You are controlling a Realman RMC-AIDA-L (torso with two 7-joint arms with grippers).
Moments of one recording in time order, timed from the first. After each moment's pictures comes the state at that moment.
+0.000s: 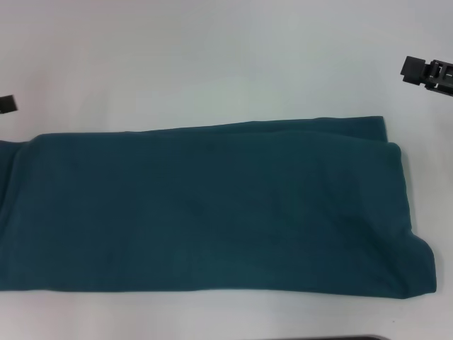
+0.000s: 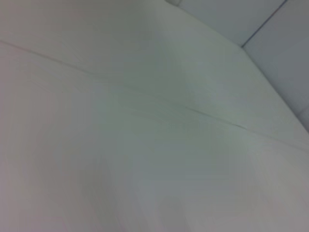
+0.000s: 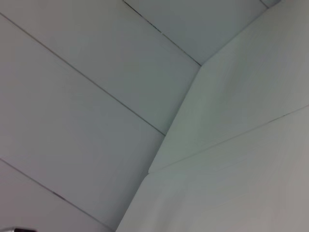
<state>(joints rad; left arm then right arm) -0.38 -1.94 -2.66 -0.80 -0.98 1.49 -2.08 0.44 1.95 -0.30 -0.56 -2.07 -1.74 1.94</state>
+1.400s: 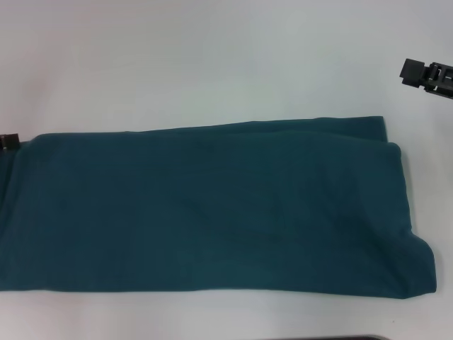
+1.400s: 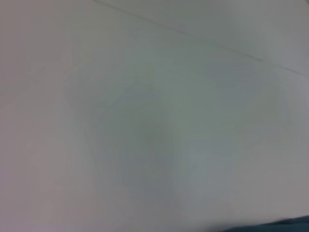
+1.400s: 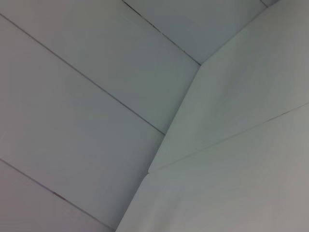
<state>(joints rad) -0.41 -1.94 -2.64 -0.78 -0.80 1.41 -2.08 0.43 1.96 -0.30 -0.55 -2.07 -1.74 1.93</state>
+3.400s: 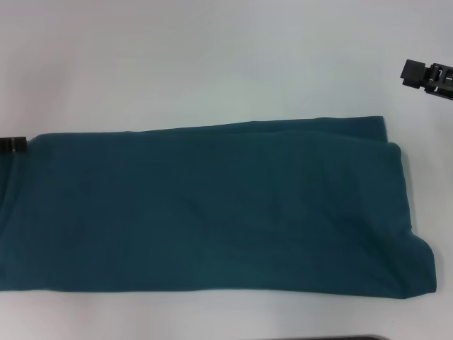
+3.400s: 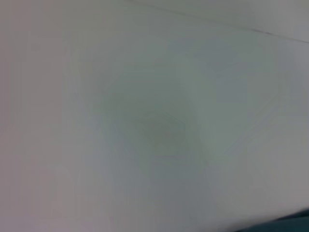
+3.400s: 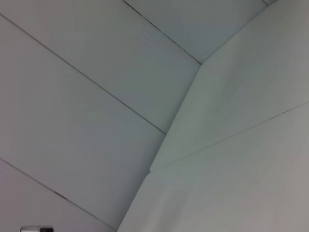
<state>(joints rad) -0.45 -1.96 -2.59 -0.81 -0.72 1.36 -2.08 0.43 1.96 -0.30 -0.55 -2.07 -1.74 1.94</state>
